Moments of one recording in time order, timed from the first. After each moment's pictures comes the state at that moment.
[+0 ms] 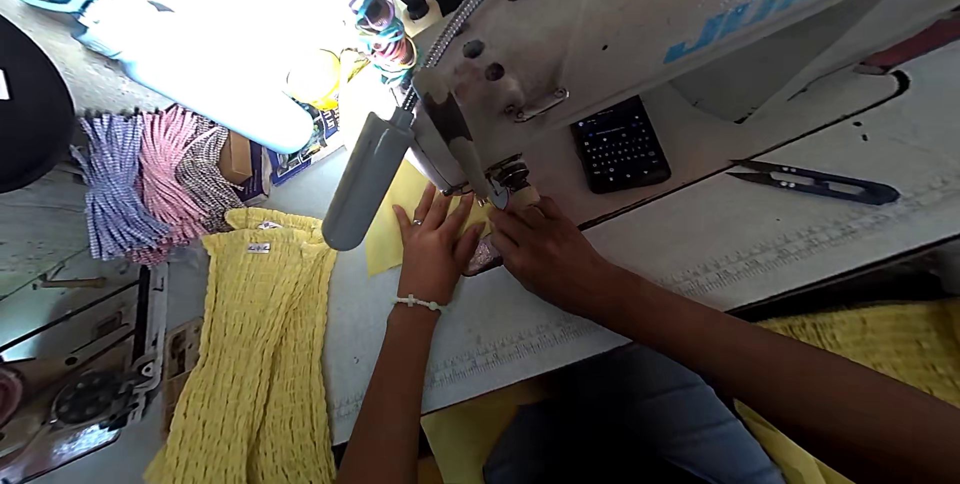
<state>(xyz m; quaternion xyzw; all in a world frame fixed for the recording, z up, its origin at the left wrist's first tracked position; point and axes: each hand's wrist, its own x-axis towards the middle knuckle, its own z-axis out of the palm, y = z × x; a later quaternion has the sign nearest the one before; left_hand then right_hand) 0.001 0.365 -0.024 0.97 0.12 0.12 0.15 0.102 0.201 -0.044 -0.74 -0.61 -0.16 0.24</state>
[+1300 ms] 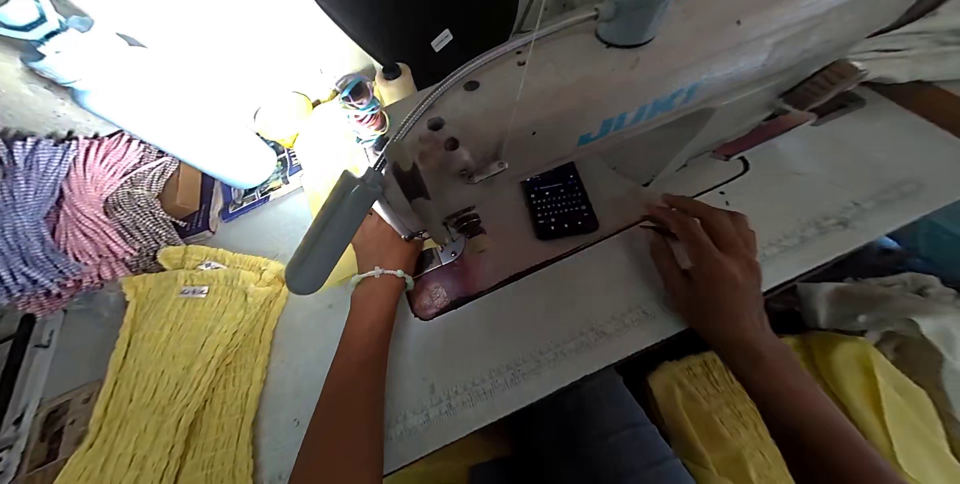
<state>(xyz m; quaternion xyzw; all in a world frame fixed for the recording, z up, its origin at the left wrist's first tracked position) 0.069 0.364 0.026 0.93 0.34 -0.05 0.10 0.177 0.035 -0.039 -0.88 -0.32 -0.20 0.29</state>
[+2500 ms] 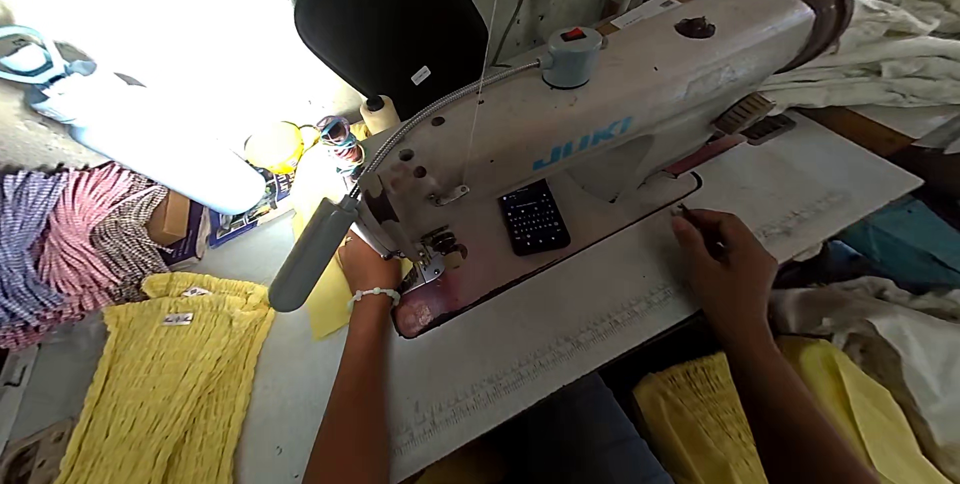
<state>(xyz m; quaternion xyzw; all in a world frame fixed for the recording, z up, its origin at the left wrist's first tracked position) 0.074 0.372 0.005 0.89 0.42 0.04 0.18 0.202 0.003 -0.045 -0.86 -0.14 -0.17 0.45</state>
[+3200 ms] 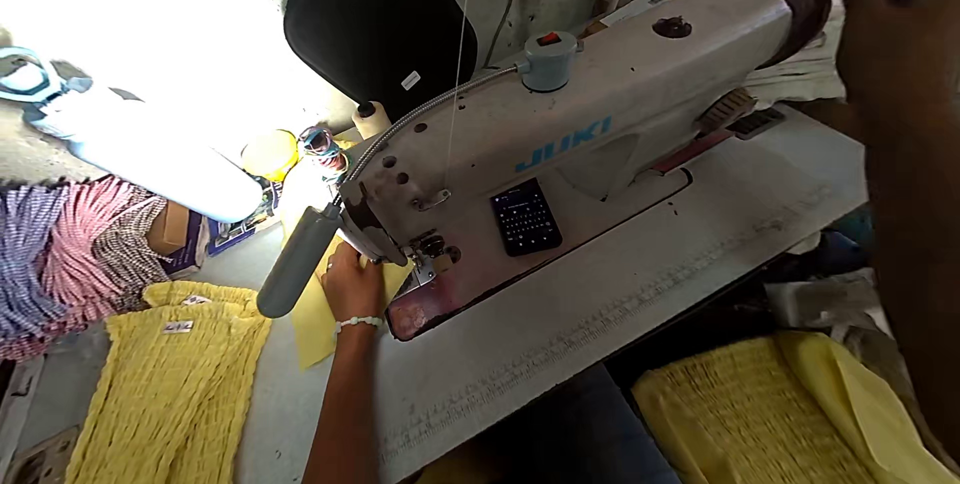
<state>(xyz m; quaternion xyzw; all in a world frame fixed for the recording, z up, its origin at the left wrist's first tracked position) 0.045 0.376 -0.004 0.88 0.39 0.16 0.23 0.390 -0.045 0.094 -0.90 -0.10 -0.22 0.35</state>
